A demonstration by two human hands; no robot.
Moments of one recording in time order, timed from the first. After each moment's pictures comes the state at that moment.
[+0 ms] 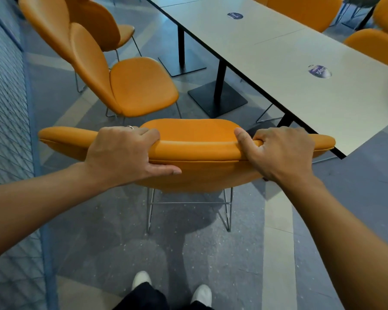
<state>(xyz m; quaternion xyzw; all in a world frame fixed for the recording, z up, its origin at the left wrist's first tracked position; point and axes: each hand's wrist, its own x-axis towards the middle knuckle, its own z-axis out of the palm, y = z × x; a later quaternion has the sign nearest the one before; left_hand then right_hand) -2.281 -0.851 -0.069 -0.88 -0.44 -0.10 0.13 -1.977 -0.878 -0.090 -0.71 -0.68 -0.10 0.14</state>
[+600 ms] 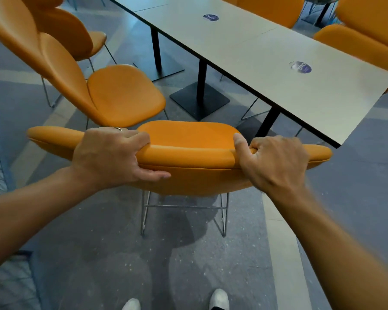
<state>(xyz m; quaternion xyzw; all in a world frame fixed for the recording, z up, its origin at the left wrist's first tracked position) -2.355 -0.787 -0.072 -0.92 -0.35 -0.13 0.12 -2.062 -0.872 -0.096 -0.79 -0.58 -0.12 0.16</state>
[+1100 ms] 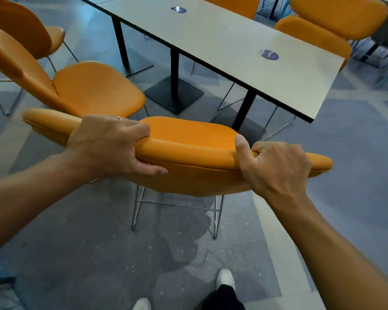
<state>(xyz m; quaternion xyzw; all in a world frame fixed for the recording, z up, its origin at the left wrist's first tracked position) -2.412 -0.771 -0.072 -0.95 -0.25 -0.14 0.11 -2.151 -0.931 -0.102 -0.84 -0.49 -0.14 0.17</state>
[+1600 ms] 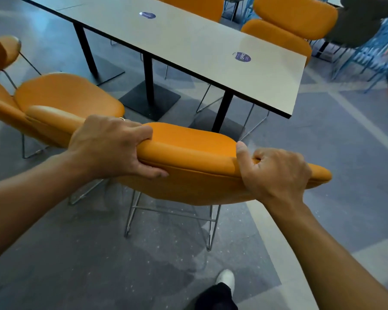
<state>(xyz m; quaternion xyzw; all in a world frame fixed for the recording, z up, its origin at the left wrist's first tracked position) -2.406 -0.721 -0.072 -0.97 -0.17 -0.15 0.11 -2.182 -0.927 -0.096 -0.88 -0.40 -0.17 0.18</state>
